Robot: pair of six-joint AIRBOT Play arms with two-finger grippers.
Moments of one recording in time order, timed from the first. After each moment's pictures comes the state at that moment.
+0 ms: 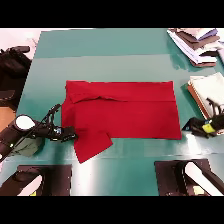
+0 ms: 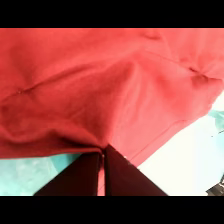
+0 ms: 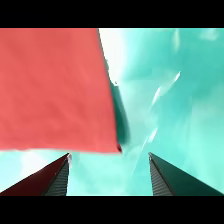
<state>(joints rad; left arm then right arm) -0.15 -0.87 0.45 0.88 -1.09 -1.51 -0.62 -0.97 0.61 -1.28 1.43 1.34</state>
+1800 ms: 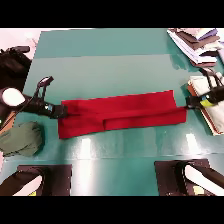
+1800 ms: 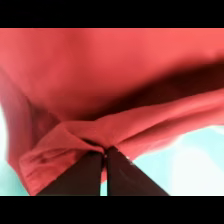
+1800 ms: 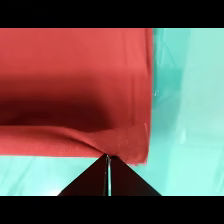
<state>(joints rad) -0.15 -1.02 0.89 1.20 -1.15 -1.55 -0.24 -1.10 1.05 -1.38 1.38 1.36</state>
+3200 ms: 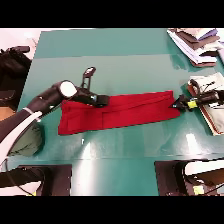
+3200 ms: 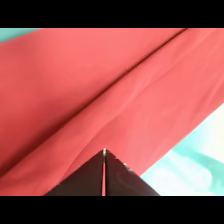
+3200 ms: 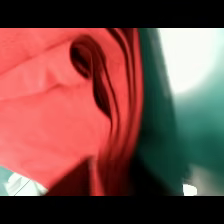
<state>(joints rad) -0.55 -1.42 1.14 0.95 -0.77 -1.58 -0.48 -1.61 1.03 -0.88 1.33 1.05</state>
